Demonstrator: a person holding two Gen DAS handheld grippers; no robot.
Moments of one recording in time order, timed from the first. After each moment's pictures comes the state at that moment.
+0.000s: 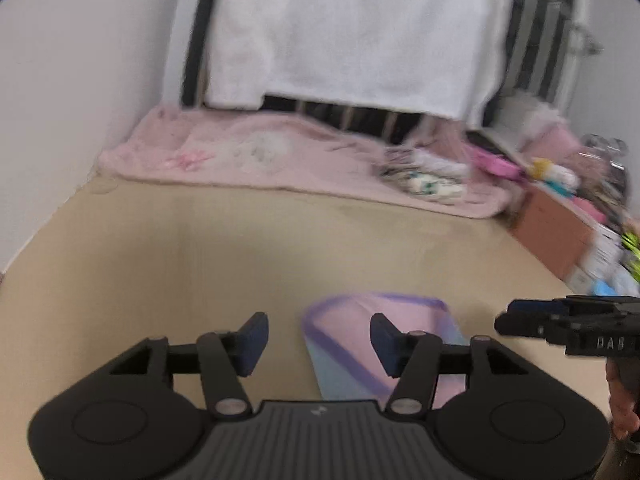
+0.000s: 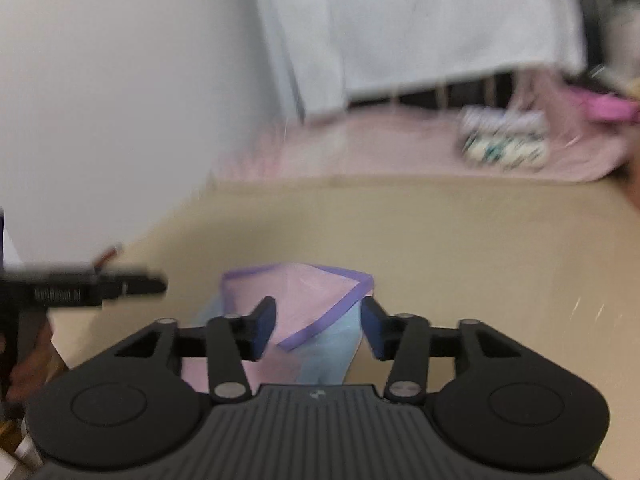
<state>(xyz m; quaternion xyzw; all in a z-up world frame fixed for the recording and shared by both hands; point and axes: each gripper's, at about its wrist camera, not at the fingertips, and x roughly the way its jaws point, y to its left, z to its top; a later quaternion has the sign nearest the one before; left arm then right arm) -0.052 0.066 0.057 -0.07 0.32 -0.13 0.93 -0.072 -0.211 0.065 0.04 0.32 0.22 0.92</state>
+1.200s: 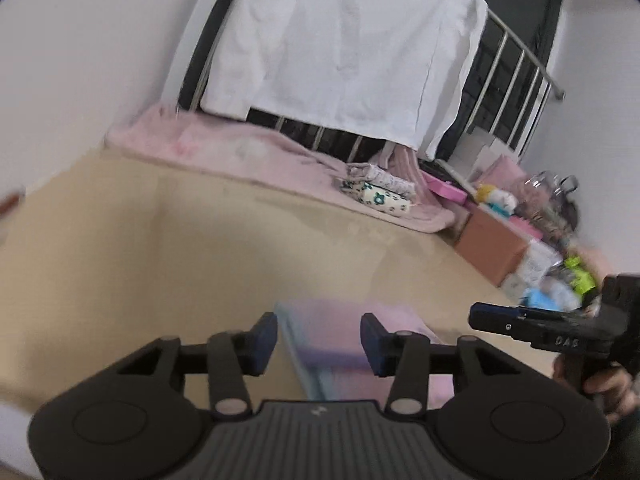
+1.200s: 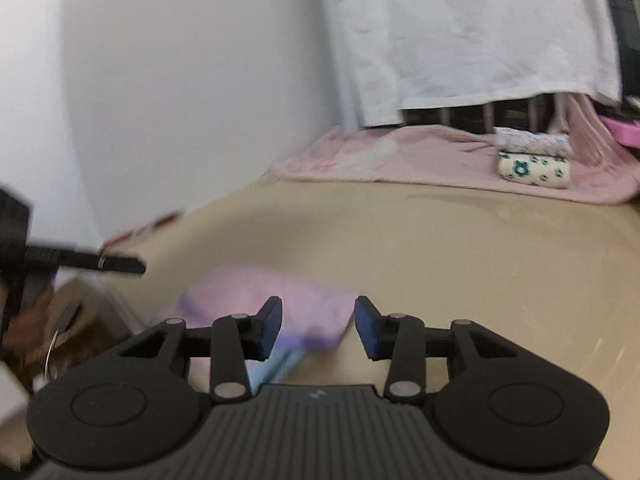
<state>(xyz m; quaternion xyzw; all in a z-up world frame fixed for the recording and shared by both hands) -0.187 0.078 0.041 -0.12 0.25 -0.17 0.95 -0.169 -0.246 0.044 0.05 0.24 0.30 0.92</state>
